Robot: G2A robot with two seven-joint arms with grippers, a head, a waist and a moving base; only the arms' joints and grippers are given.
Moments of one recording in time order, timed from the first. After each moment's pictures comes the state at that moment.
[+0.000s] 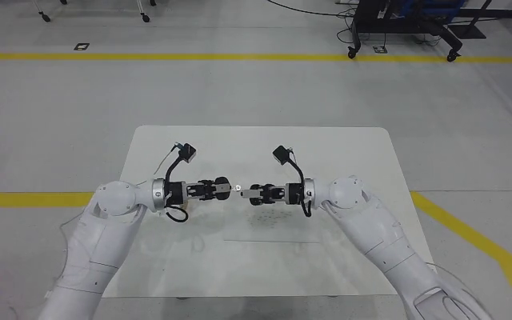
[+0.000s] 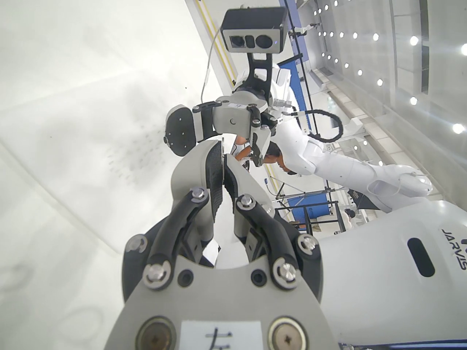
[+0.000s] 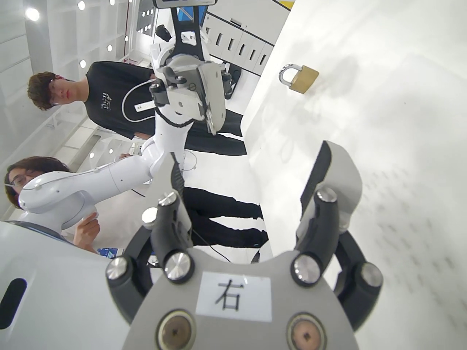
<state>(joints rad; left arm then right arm) 1.10 -1.06 -1.23 -1.42 -0.27 -0.32 -1.21 -1.00 -1.23 0.95 -1.27 0.19 -0.35 0.99</state>
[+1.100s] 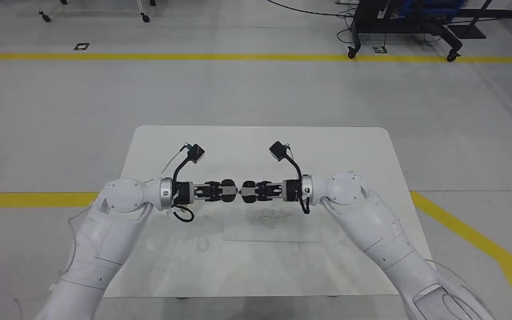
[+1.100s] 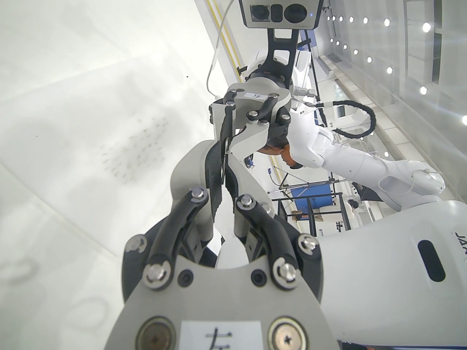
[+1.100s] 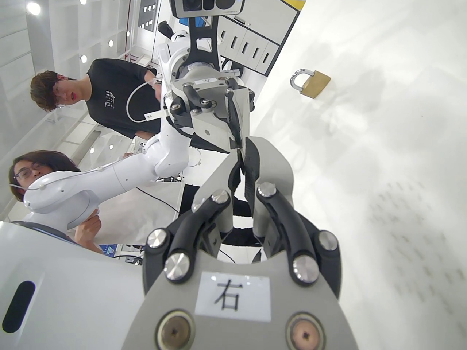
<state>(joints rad) 1.06 -1.06 -1.17 -1.39 -0.26 -0.33 -1.20 -0.98 -1.24 0.94 -1.30 0.20 -0.33 1.00</state>
